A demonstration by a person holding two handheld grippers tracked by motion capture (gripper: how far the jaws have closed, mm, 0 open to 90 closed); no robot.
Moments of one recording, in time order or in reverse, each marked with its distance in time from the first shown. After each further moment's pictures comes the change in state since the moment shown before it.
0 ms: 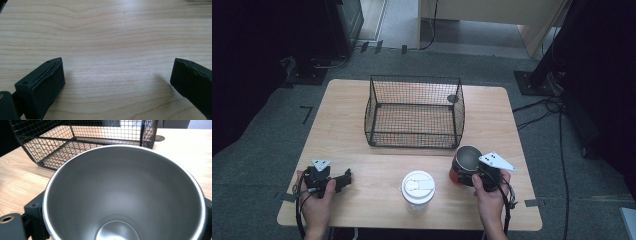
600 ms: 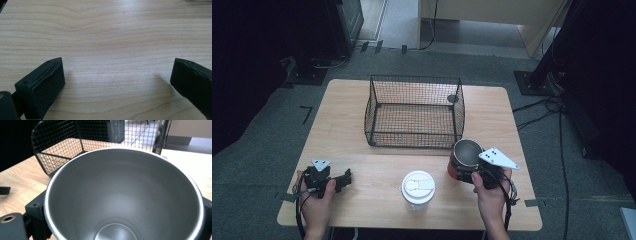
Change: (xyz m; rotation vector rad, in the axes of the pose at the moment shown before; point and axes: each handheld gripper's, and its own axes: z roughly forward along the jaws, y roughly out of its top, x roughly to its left) left arm 0.000 0.000 0.000 -0.002 0.000 -0.003; right arm 0.016 0.028 -0.013 -0.071 0.030 -0.058
